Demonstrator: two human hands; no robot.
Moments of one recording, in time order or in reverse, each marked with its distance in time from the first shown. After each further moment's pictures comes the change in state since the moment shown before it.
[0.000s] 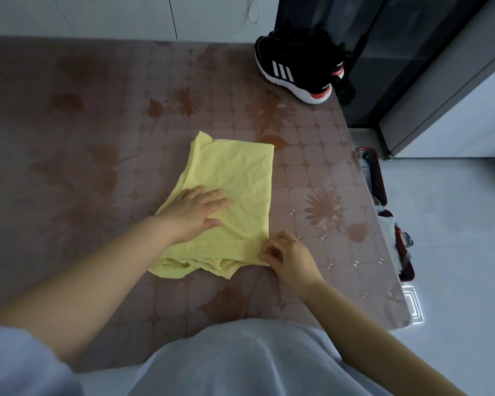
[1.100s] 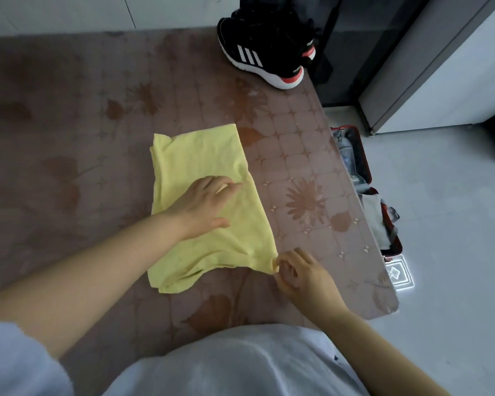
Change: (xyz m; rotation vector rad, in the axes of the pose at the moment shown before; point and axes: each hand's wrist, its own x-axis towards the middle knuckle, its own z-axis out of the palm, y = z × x) left_hand 0.043 0.040 -0.018 -0.025 0.321 0.266; right_hand -0.051 0.025 -0.023 -0.130 0.121 0.019
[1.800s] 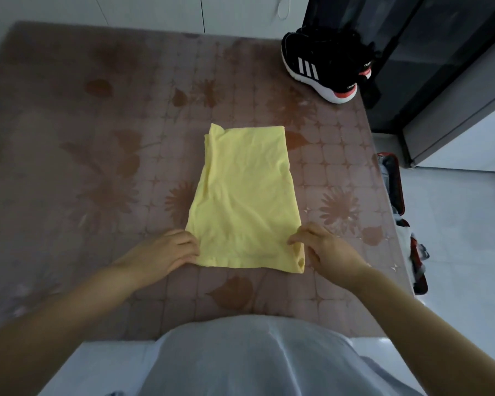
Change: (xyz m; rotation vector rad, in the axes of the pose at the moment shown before) left_hand -0.168 -0.030 0.052 -0.144 0.213 0.010; right_hand 0.056 -0.003 -0.026 -0.160 -0.339 -0.315
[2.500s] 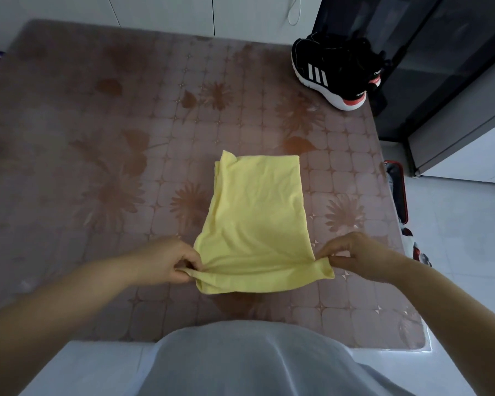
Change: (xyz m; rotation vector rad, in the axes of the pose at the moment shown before) left_hand 0.012 0.017 -0.035 -0.279 -0.437 -0.228; right_hand 0.000 0.016 -0.053 0.172 -0.352 0.096
